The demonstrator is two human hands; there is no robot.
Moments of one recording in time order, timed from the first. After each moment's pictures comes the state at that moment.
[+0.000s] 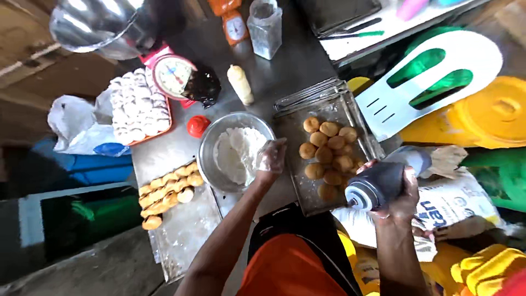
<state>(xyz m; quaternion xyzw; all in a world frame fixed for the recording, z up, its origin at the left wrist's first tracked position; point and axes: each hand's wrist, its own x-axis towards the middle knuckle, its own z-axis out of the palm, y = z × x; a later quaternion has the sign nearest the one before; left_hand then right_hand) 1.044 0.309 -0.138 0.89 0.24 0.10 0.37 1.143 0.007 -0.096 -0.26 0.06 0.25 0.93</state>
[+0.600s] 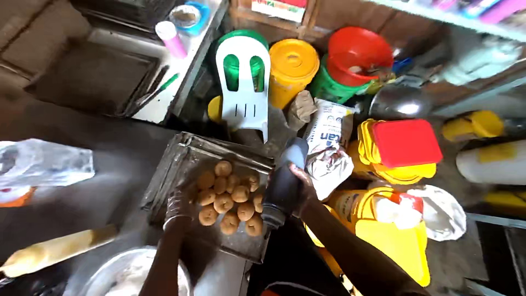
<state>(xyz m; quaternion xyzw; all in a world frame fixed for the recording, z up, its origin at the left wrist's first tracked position) 1.238 0.251 -0.179 0.97 0.01 -0.24 0.08 1.148 -0.100 -0.106 -0.23 0.22 0.06 0.94</state>
